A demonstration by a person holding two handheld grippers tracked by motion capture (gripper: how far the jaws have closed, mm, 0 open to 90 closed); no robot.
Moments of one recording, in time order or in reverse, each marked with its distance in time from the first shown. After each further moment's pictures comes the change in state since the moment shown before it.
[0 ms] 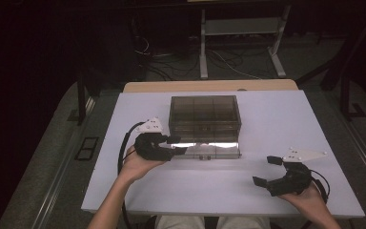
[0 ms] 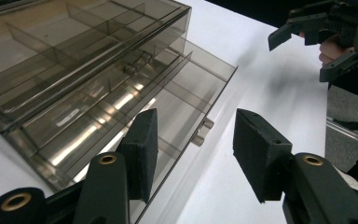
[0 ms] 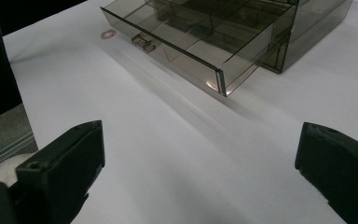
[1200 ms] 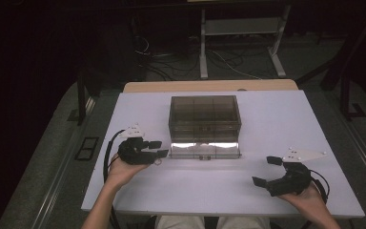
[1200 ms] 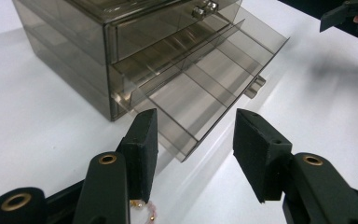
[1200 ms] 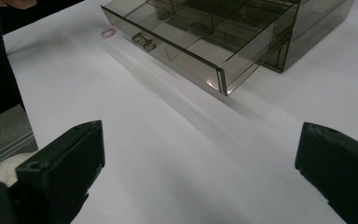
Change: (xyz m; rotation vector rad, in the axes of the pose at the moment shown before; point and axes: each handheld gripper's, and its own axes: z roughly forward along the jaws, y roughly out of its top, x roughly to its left) left arm 0.030 -0.048 -0.023 0.007 0.093 -0.122; right arm 0.000 0.000 0.001 0.003 0.001 0.002
